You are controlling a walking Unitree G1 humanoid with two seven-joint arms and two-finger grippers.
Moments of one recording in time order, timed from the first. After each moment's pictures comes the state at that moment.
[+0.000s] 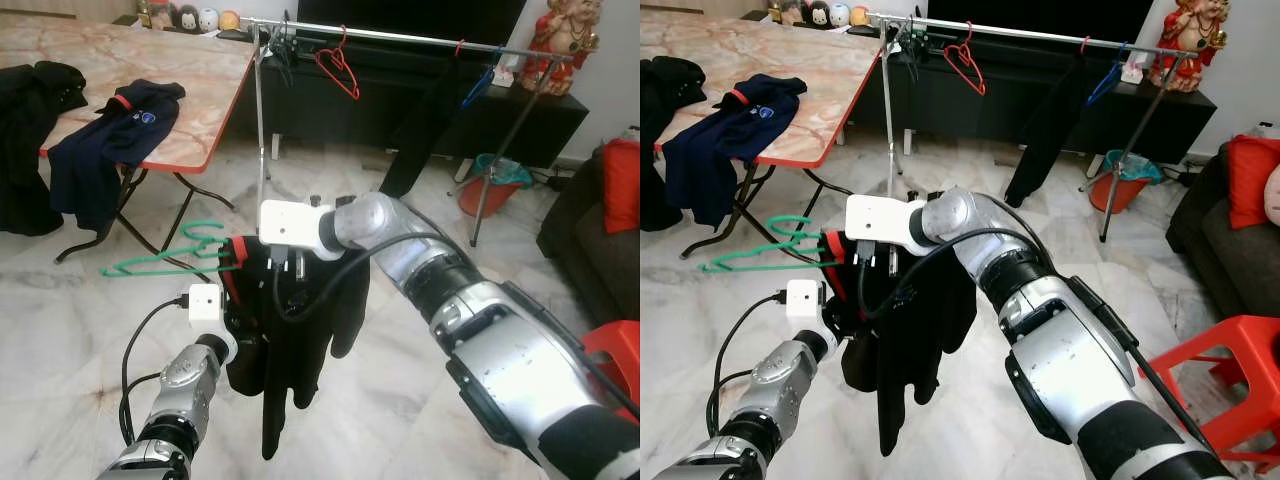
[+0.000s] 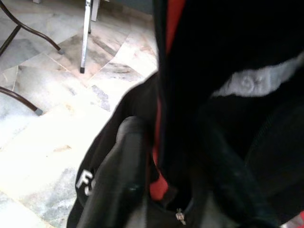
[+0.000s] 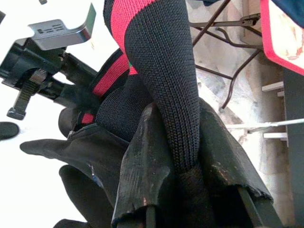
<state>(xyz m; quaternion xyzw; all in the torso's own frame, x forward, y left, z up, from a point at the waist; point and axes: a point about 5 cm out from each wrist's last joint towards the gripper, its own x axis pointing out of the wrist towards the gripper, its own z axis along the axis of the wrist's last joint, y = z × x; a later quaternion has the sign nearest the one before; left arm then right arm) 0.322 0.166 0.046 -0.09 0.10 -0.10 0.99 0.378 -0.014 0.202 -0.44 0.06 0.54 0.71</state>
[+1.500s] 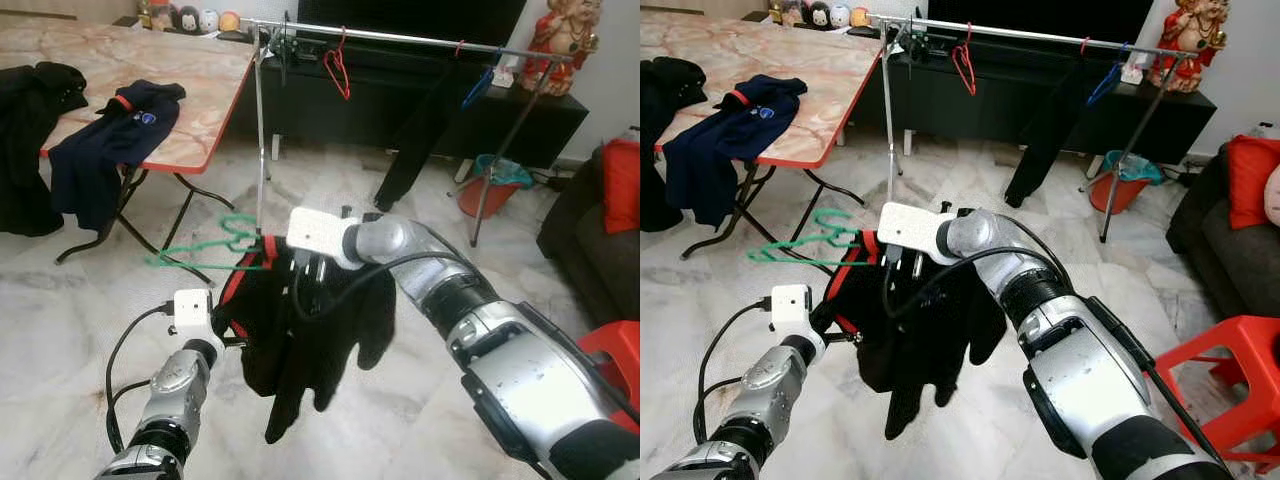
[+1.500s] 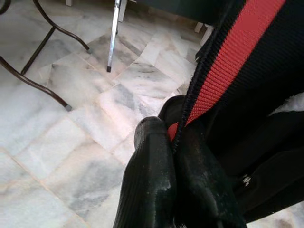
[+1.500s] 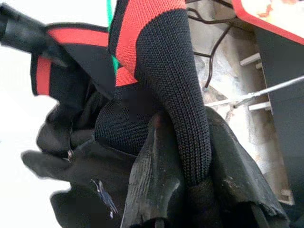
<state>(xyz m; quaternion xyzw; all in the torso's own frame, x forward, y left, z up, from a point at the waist) 0.317 0.184 0.041 -0.06 0.11 -0.04 0.99 0.388 -0.049 0.182 -0.39 0.08 0.44 0.80</state>
